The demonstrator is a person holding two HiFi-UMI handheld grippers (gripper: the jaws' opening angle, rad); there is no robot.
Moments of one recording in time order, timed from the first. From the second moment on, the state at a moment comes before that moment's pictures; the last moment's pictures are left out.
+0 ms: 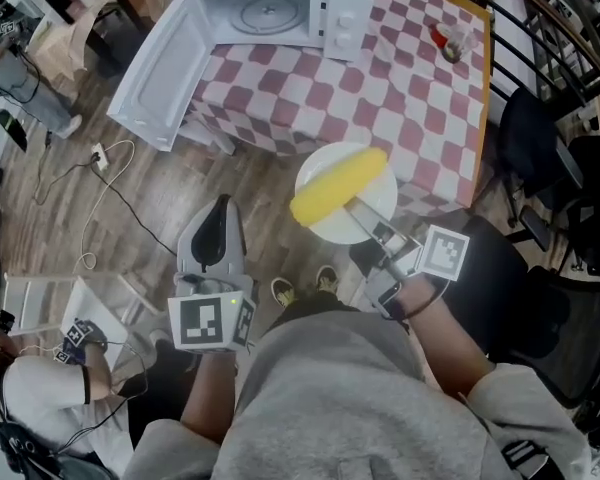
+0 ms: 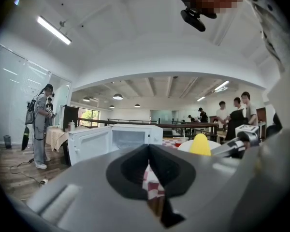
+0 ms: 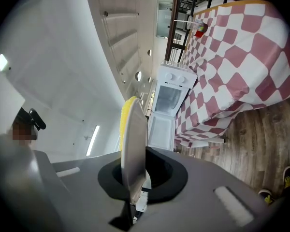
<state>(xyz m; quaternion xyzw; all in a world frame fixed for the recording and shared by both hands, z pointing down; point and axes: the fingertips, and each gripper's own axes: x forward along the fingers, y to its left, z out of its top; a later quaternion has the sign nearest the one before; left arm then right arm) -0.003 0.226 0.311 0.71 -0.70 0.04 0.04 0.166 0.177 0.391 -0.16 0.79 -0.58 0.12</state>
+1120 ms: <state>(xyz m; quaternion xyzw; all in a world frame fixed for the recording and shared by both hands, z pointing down) 0.042 0.215 0.304 0.70 -0.72 0.06 0.02 0.196 0.159 0.394 -0.13 0.79 -0.58 0.12</state>
